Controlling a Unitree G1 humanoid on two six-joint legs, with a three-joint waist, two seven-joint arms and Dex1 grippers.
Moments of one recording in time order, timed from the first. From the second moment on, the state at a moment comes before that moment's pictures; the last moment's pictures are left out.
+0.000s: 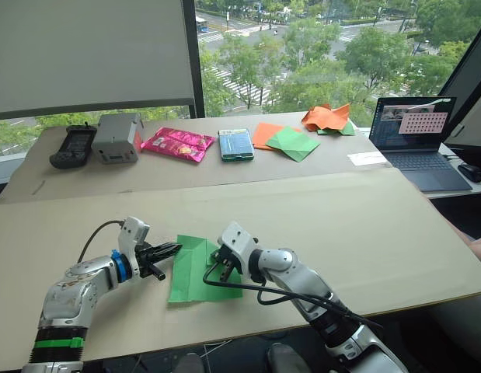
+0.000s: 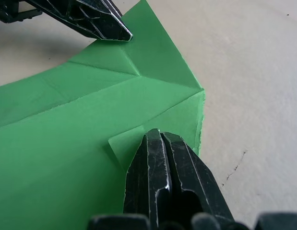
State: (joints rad) left arm -0.15 0.58 0.16 0.02 -0.47 0.63 -0.88; right arm -0.43 -0.14 0.52 -0.01 0.00 0.62 0.54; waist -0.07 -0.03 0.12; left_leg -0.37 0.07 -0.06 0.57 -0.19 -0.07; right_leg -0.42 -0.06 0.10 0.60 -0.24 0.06
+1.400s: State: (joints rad) left arm -0.16 0.69 -0.08 -0.01 -0.23 0.33 -0.99; right arm -0.53 0.04 0.41 0.23 0.00 0.45 0.47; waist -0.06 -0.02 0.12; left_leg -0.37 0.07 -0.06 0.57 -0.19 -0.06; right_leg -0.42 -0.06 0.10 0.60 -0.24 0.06
